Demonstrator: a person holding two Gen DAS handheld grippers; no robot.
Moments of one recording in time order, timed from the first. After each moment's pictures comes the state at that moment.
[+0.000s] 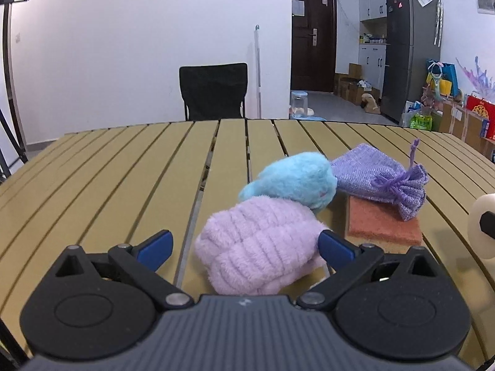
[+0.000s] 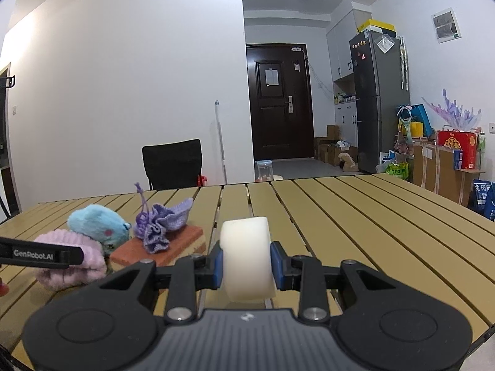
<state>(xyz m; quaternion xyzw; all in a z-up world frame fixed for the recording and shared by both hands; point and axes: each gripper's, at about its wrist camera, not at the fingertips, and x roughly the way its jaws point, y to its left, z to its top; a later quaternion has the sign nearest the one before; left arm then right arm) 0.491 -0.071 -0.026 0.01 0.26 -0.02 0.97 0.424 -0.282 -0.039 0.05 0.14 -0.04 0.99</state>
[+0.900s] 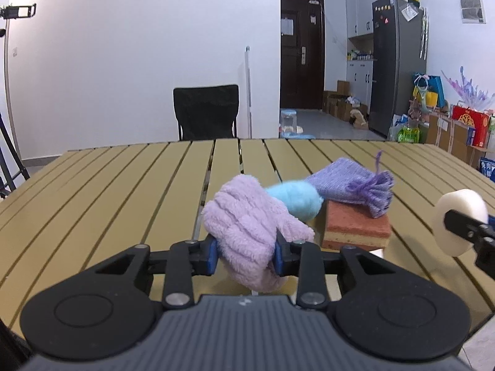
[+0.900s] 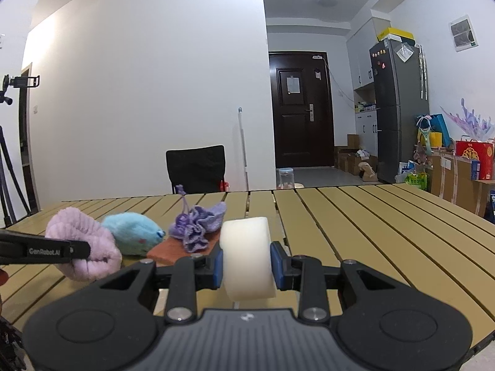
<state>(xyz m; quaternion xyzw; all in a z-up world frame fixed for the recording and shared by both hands) 0.443 -0.061 -0.009 0.02 0.21 -0.04 0.98 0.401 -0.269 -0.033 0.04 0.12 0.01 0.99</state>
